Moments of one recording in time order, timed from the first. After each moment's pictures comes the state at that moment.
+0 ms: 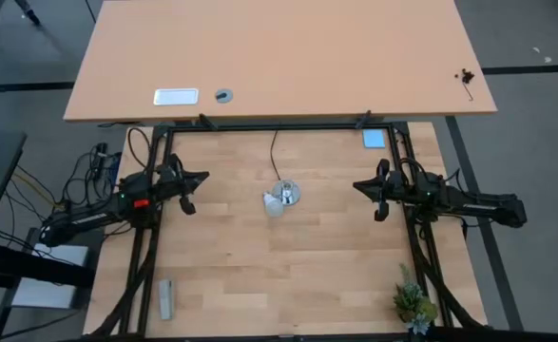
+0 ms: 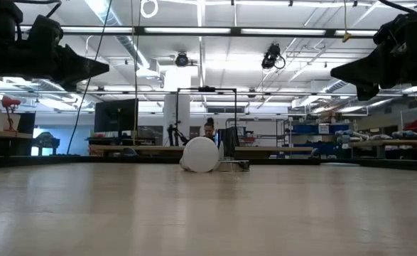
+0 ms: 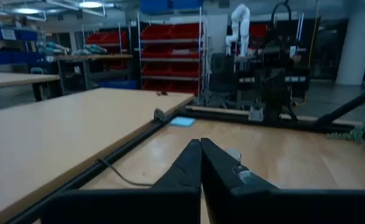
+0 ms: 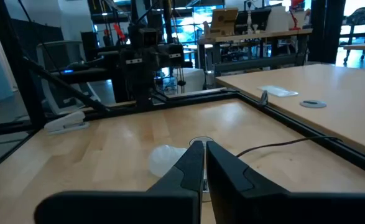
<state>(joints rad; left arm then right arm) 0.28 0.00 0.01 0.11 -0.08 0.00 -0.15 0.03 0.01 0.03 0.06 0.11</state>
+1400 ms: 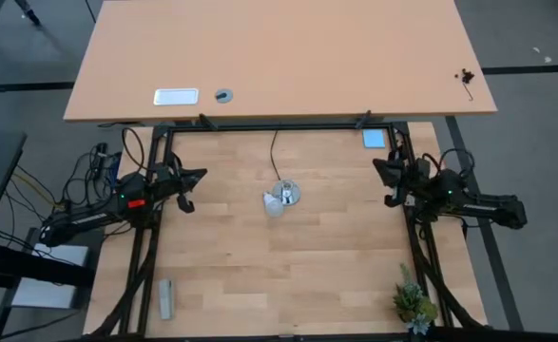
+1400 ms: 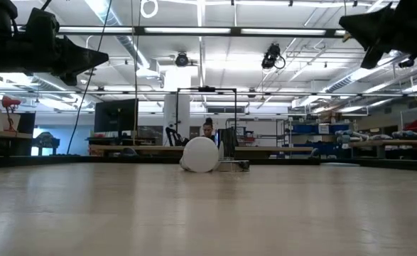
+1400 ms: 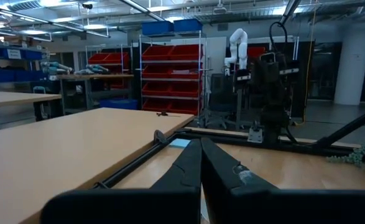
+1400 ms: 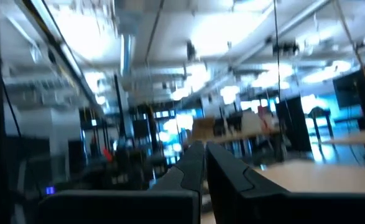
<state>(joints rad) 0.28 0.00 0.01 0.19 -0.08 0.00 -0.16 0.03 0.01 0.52 0.18 0.10</state>
